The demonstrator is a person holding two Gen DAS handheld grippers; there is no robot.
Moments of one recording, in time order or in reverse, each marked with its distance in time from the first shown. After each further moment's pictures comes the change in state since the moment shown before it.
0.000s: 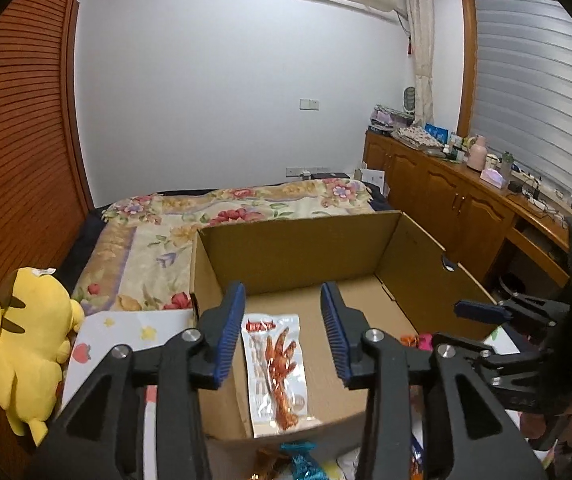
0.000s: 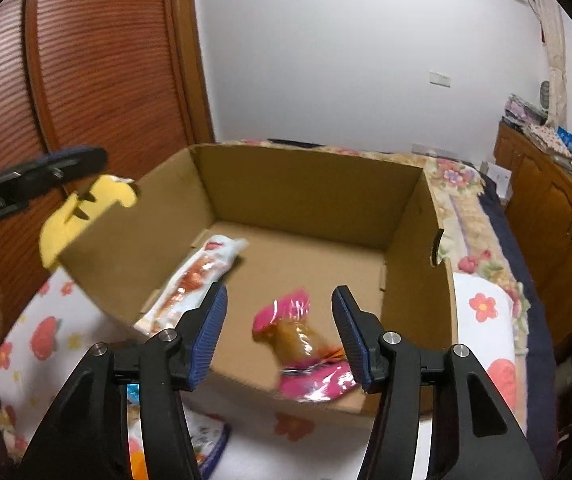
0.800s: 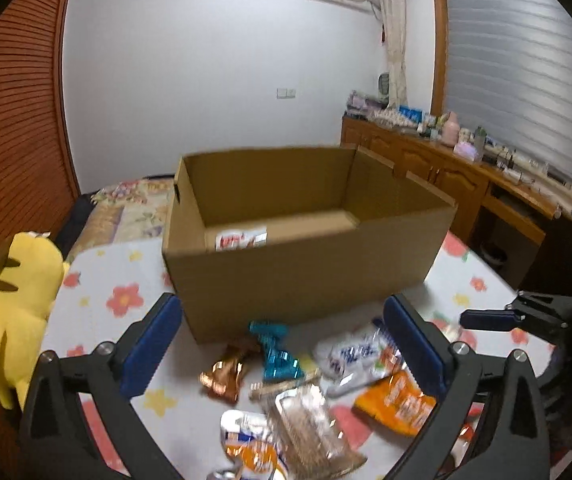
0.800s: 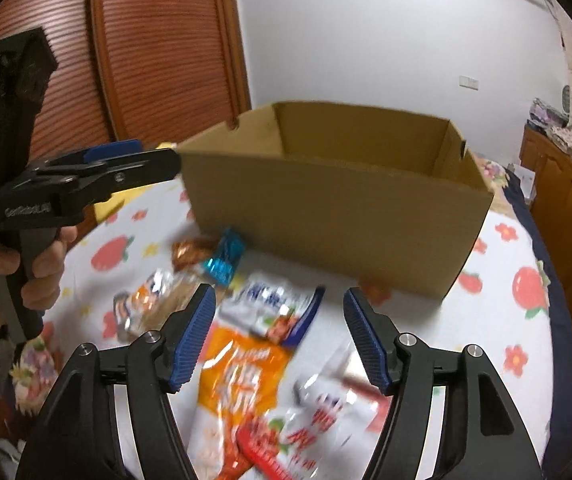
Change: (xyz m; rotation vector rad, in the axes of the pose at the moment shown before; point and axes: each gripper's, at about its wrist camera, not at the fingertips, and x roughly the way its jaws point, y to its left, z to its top) left arm -0.051 -0.023 -0.109 0.049 0.028 -0.045; right arm -0.062 0.061 -0.106 -0.062 0.007 0.107
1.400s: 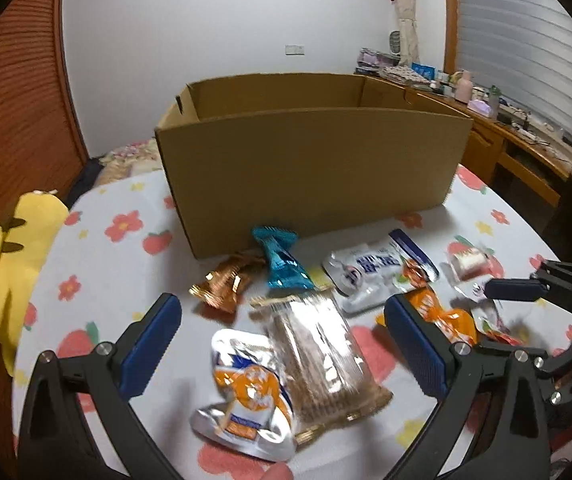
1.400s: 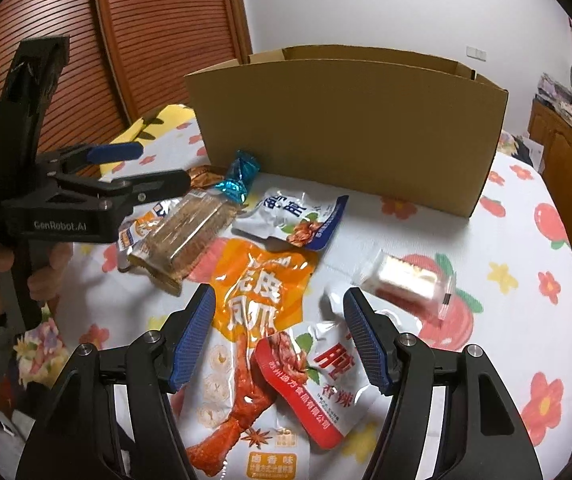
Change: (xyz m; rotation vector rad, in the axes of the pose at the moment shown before) left arm 0.013 -0.009 -0.056 0.008 0.136 0.036; right arm 0.010 0.005 -0.056 0.017 0.093 0.030
